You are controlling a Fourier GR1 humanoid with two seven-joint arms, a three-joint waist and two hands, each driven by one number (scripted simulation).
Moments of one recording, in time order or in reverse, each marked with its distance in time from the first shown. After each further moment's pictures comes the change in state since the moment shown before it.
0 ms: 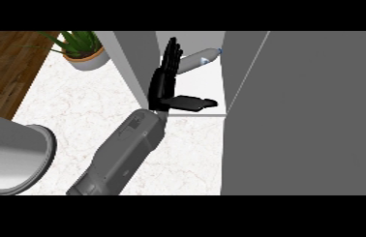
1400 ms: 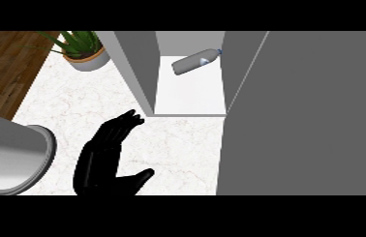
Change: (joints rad) left arm 0.747 0.344 -0.133 -0.925 0.010 -0.050 0.095; right arm 0.081 -0.237 0.167 -0.077 0.172 0.236 -0.102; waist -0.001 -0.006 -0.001
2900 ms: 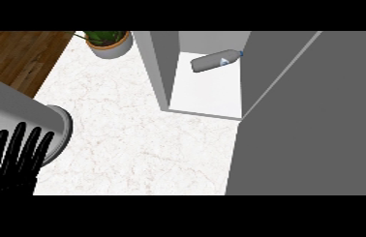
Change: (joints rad) left arm 0.371 0.312 0.295 -0.229 0.271 -0.324 -0.021; right arm -0.154 -0.032 0.286 0.004 0.033 -0.181 0.157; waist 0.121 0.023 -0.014
